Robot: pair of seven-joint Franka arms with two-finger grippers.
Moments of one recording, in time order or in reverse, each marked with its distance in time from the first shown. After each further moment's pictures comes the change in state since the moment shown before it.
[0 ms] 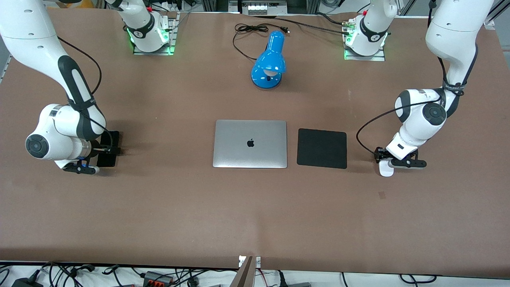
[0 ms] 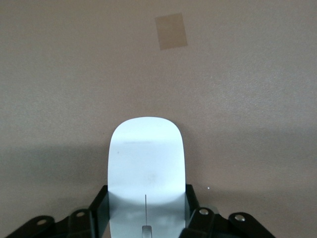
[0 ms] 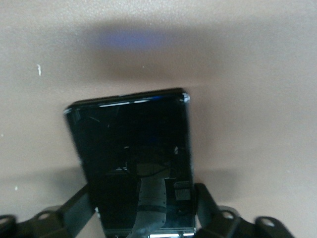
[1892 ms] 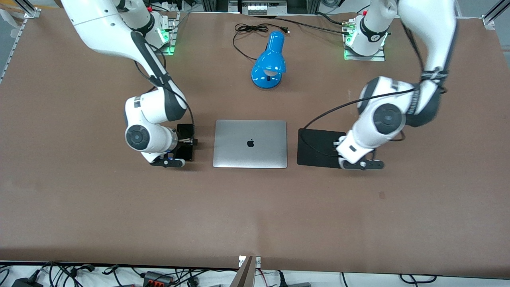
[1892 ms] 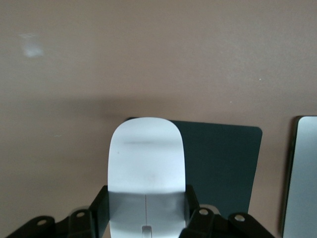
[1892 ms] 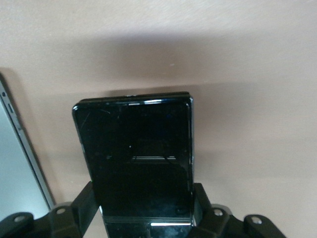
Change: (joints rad) left arm -0.353 -0.075 -0.024 0.339 0.000 -0.653 -0.431; right arm 0.439 -0.023 0.098 0.043 0.207 -0.038 0.351
